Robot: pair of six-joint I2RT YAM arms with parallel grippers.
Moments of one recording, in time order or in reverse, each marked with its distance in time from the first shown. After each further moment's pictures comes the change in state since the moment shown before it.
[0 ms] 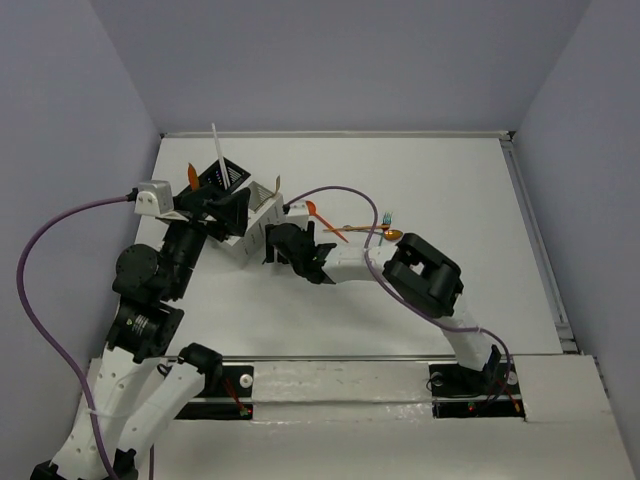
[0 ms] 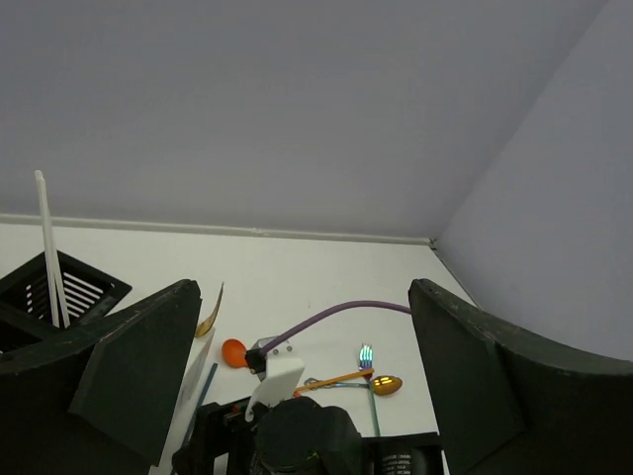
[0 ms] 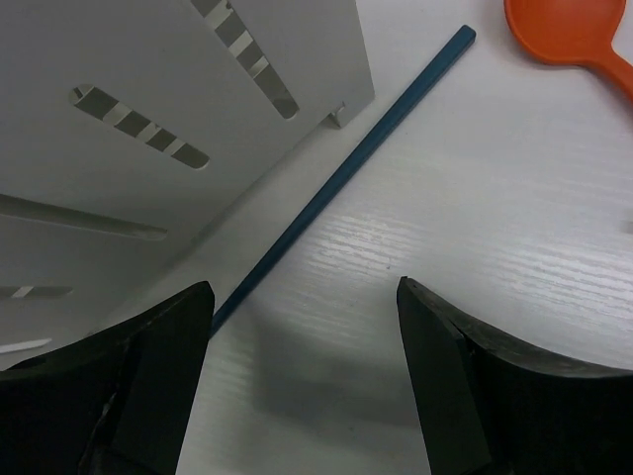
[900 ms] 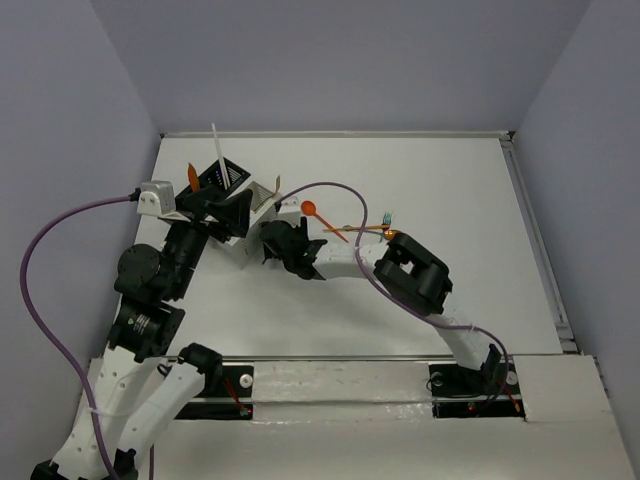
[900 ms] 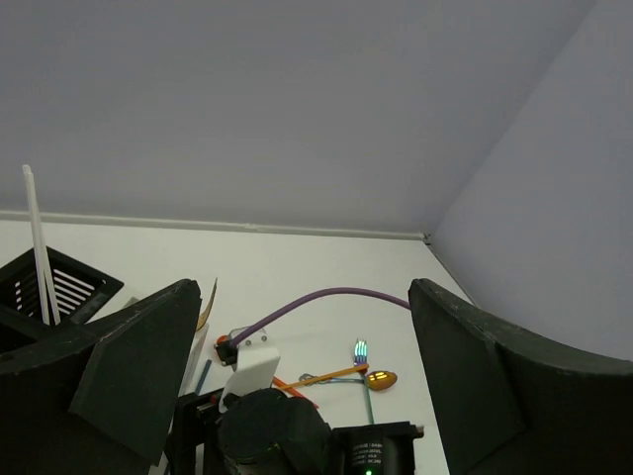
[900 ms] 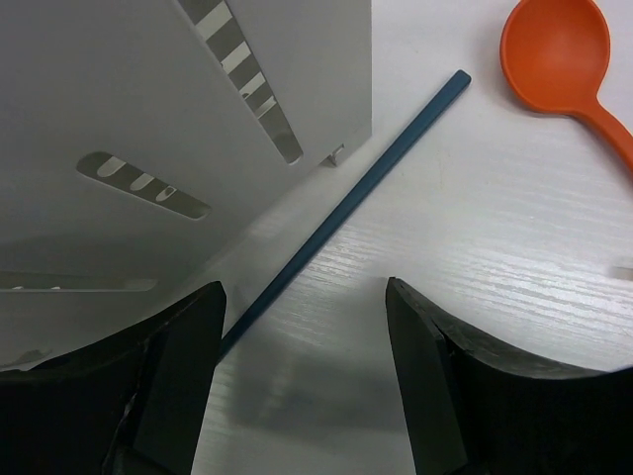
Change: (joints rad) left arm 0.000 0.000 -0.011 0.007 0.018 -0.010; right arm 0.000 0.097 0.143 -0.083 0.066 -0.057
